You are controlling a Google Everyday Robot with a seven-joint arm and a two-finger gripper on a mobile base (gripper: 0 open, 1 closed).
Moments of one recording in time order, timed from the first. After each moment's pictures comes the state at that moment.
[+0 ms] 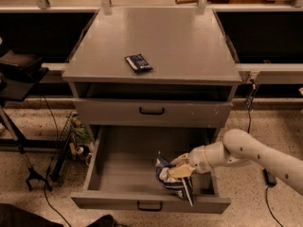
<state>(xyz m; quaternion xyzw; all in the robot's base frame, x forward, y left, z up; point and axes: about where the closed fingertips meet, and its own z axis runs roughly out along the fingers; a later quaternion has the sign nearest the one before) 0.511 -0.089 0.505 -0.44 0.77 0.40 0.25</state>
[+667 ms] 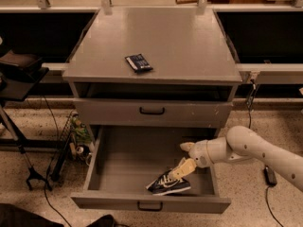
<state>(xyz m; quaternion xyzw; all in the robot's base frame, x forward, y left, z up) 0.531 -0.094 0.528 -0.42 0.78 0.38 0.28</state>
